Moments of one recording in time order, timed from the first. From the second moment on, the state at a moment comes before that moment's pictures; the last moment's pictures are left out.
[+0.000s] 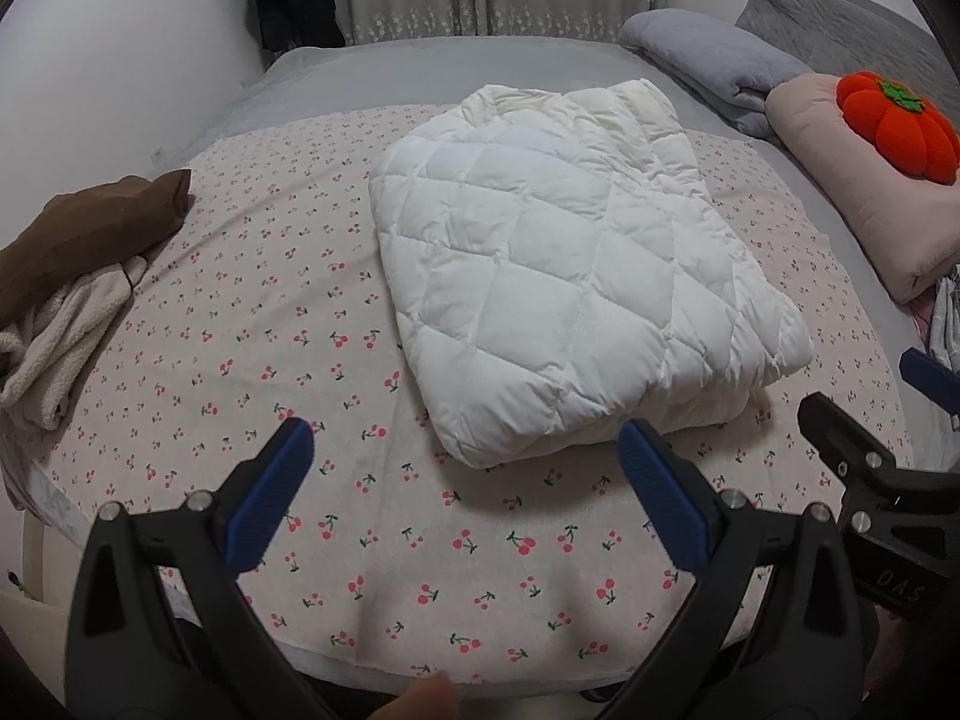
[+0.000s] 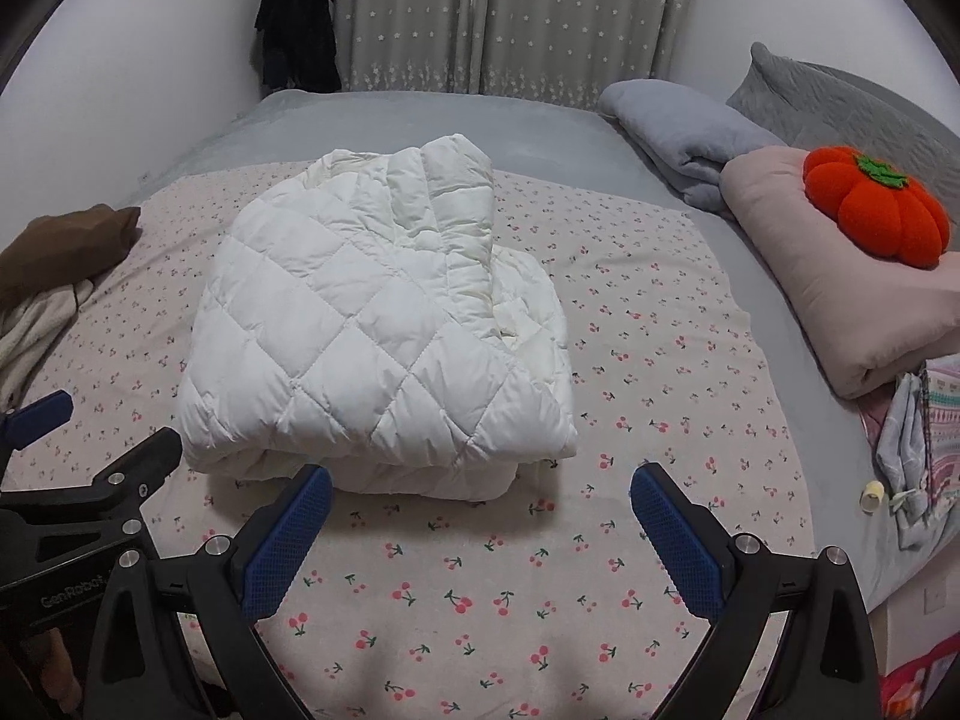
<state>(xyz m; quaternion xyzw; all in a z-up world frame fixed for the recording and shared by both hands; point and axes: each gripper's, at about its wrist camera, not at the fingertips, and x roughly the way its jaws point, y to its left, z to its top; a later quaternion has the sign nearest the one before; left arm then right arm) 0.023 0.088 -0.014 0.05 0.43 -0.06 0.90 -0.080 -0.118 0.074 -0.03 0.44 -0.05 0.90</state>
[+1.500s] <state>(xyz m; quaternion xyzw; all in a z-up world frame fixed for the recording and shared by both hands) 0.020 0.087 -0.024 0.05 0.44 -0.06 0.89 -0.078 -0.120 0.060 -0.03 0.45 -0.03 0.89</state>
